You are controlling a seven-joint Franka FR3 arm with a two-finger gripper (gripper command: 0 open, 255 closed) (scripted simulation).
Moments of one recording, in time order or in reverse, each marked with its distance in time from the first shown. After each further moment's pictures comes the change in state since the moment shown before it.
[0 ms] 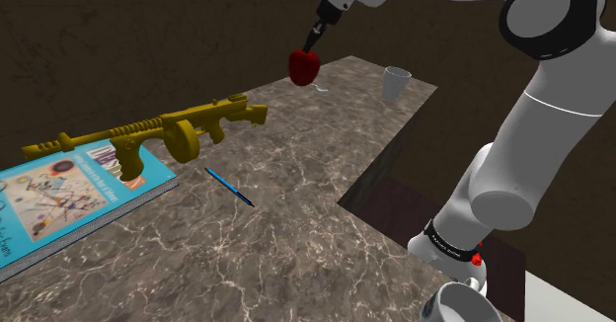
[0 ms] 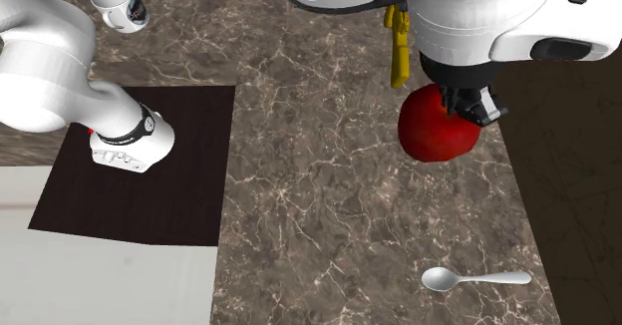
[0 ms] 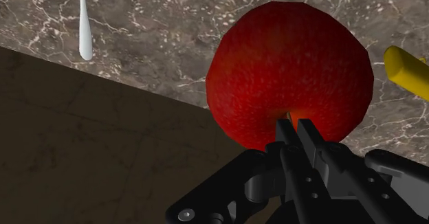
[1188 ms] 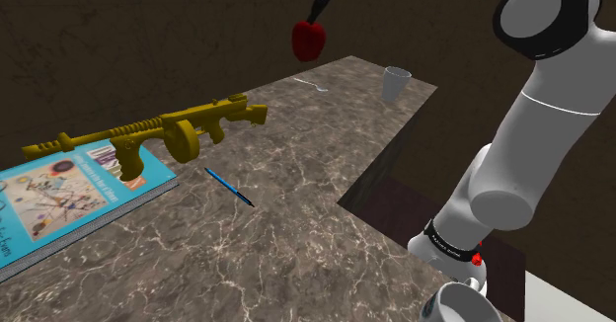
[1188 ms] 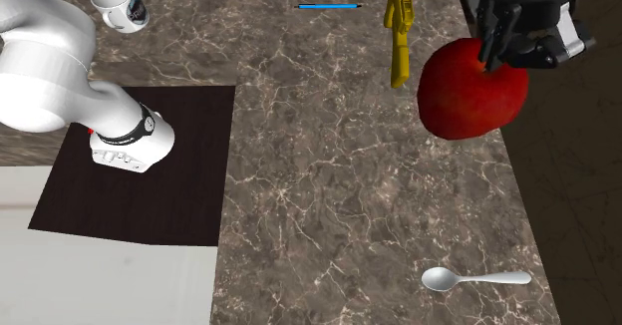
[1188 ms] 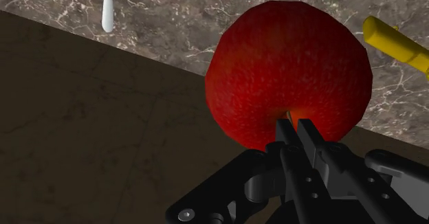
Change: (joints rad) arm -0.011 0.021 -0.009 0.257 -0.019 -0.234 0.052
